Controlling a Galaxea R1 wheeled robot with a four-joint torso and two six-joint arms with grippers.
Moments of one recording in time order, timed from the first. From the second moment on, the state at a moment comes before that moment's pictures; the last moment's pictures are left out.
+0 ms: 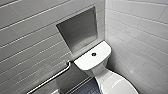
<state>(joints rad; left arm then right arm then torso) 1.44 3.15 -2.79 0.24 -0.03 -0.03 -1.61 2.49 -1.87 0.41 0.50 -0.25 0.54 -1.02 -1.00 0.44</state>
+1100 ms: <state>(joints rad) 1.47 3.13 -2.80 0.24 -0.02 -0.03 -1.62 2.69 -2.16 0.38 0.42 -0.25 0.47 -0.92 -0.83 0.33</state>
